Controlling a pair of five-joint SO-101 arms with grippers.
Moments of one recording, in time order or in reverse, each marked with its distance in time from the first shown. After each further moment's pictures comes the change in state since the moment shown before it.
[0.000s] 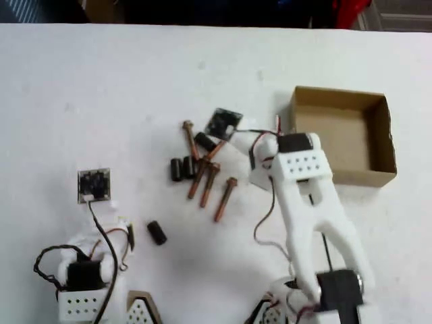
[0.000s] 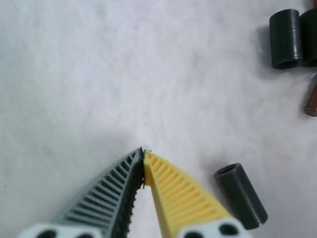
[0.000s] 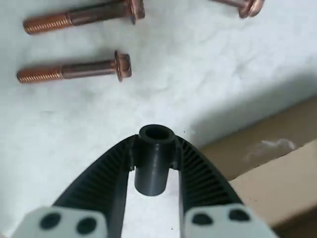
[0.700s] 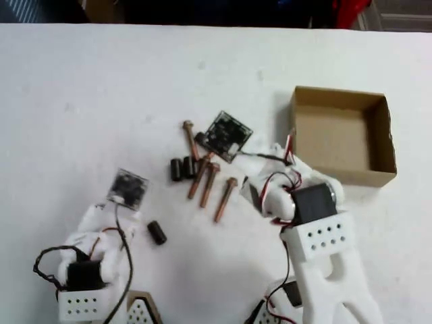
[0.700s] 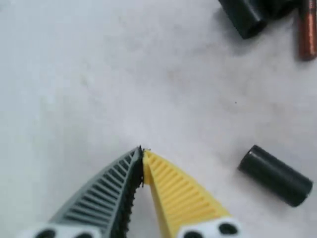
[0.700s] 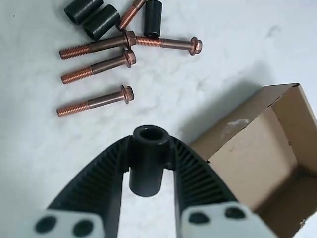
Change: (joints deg) left arm 0.0 0.0 0.0 -5.5 -37.5; right arm -4.7 -28.8 8.3 5.4 -11.5
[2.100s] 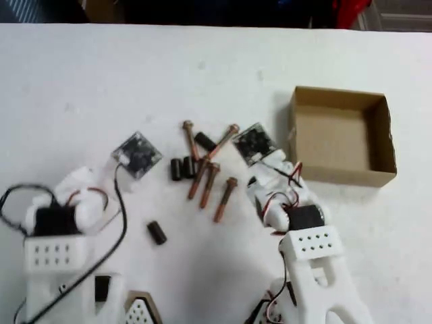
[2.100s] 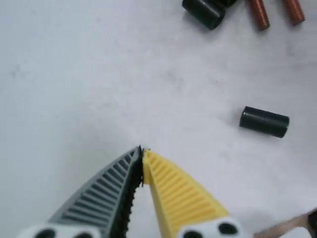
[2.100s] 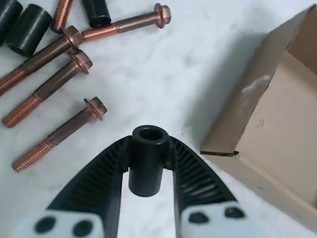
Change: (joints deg) left arm 2.7 50.7 -47.2 11.4 -15.1; right arm 7.4 -4.0 28.7 -30.7 -16.9
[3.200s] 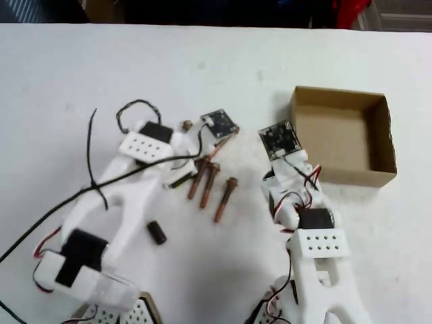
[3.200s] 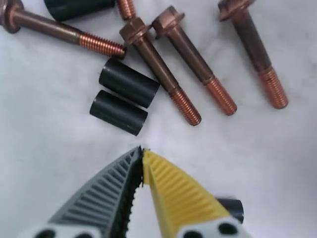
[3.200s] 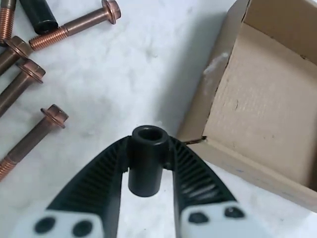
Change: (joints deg) left arm 22.2 54.7 -27.8 -8.5 14.0; right arm 6.7 0.0 3.3 -5.9 -2.1
